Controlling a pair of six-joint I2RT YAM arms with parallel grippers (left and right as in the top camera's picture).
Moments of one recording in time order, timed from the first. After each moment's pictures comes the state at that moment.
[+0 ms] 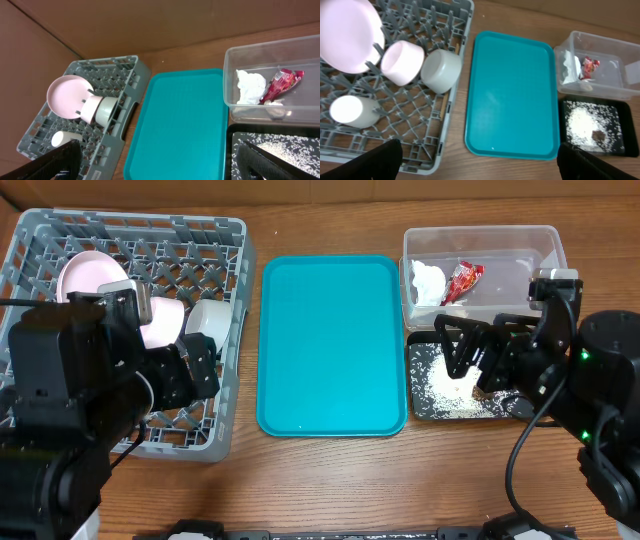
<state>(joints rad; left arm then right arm) -0.09 1.17 1.89 -1.52 0.05 -0.29 0.31 1.00 1.48 -0.98 -0.18 0.42</state>
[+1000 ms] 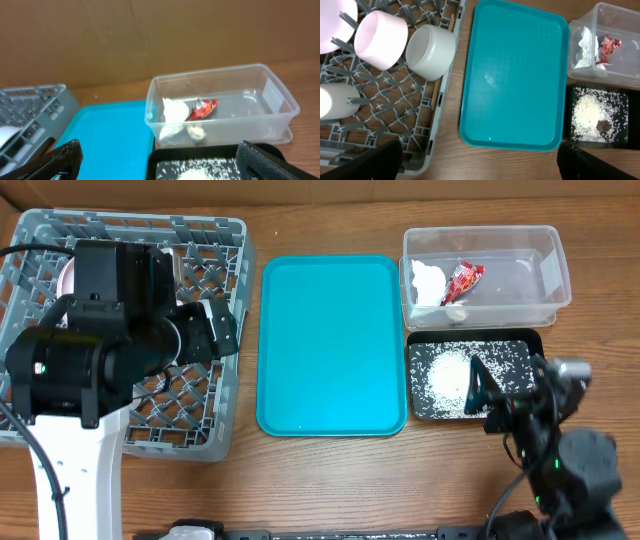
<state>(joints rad) -0.09 1.38 1.89 -1.52 0.09 -0.32 0.23 0.42 0.63 -0.43 0.10 0.24</state>
